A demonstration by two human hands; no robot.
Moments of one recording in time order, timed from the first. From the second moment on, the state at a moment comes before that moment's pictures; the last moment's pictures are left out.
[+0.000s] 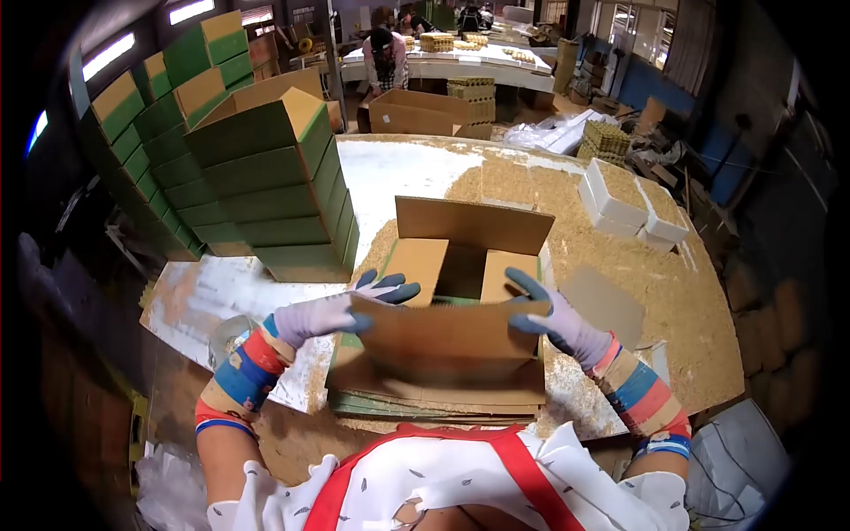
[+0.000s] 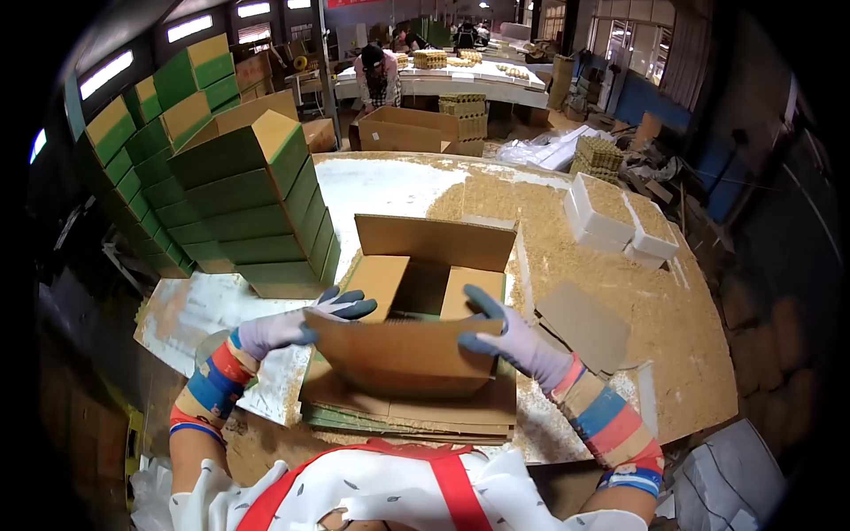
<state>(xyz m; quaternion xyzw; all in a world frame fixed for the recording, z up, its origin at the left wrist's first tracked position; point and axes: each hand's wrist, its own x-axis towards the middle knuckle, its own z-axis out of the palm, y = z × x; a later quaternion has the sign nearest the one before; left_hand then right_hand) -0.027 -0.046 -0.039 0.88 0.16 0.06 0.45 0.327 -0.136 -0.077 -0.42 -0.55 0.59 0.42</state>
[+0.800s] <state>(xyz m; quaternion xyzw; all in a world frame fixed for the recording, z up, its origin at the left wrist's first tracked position) 0.001 0.049 -0.111 0.67 0.45 -0.03 0.59 0.311 -0.125 -0.129 -0.67 -0.51 0.30 0.46</state>
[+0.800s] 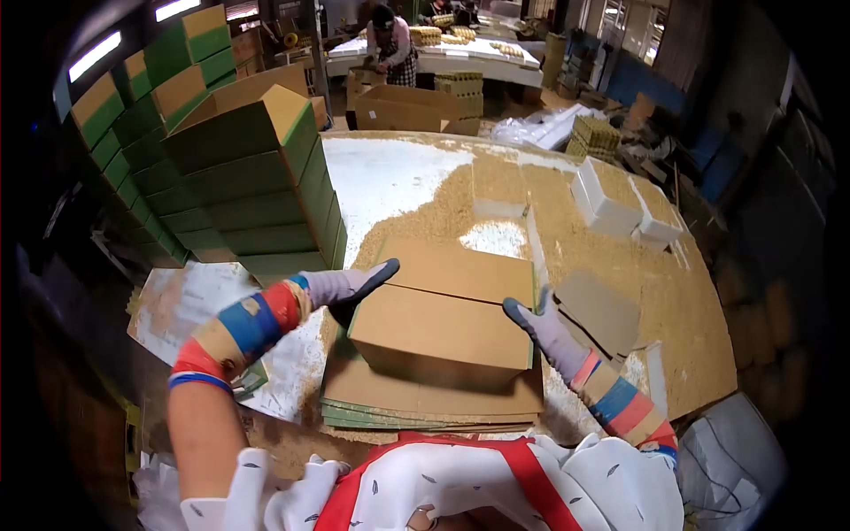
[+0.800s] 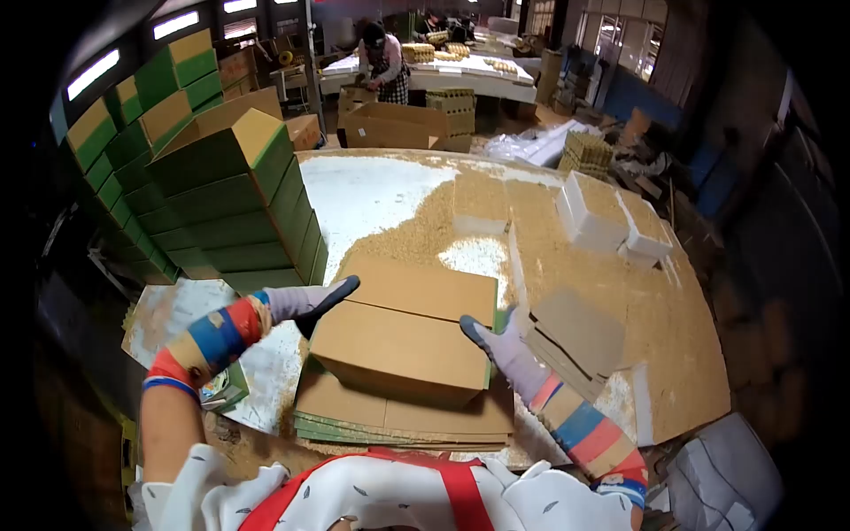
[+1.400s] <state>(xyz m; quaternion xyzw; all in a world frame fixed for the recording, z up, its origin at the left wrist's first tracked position) 0.004 -0.008 -0.105 0.70 0.51 0.31 0.39 0.441 0.004 -0.122 -0.46 -0.61 0.60 0.25</state>
